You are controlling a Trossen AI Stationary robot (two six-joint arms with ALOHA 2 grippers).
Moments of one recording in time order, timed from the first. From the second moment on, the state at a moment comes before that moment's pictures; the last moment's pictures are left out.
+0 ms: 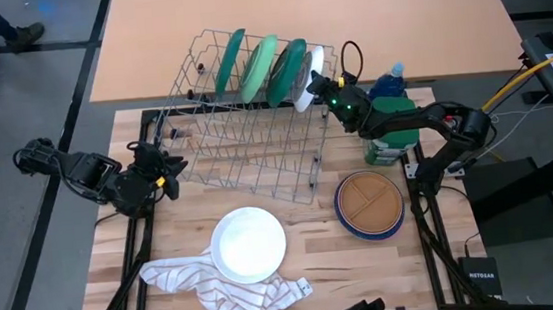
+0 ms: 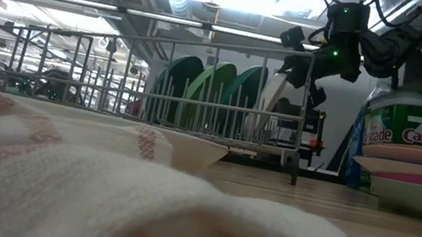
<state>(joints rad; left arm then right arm) -0.43 0.68 0.88 -1.01 -0.92 -0.94 -0.56 1.58 0.75 0.87 0.54 0.89</state>
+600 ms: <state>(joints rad) -0.43 0.68 0.88 -1.01 -0.92 -0.94 -0.56 1.57 0.75 0.80 0.46 0.96</state>
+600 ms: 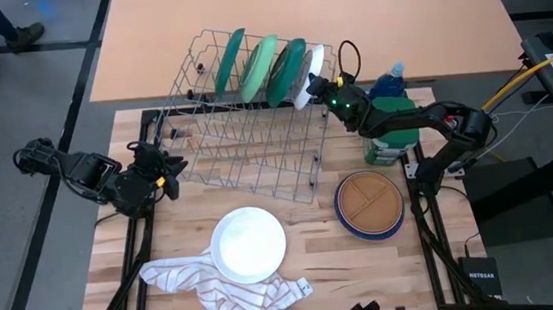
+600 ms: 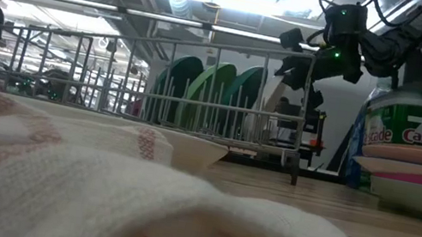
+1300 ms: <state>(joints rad) -0.43 0.69 0.88 -1.01 -0.92 -0.94 -0.56 1.46 0.75 0.56 0.38 0.96</state>
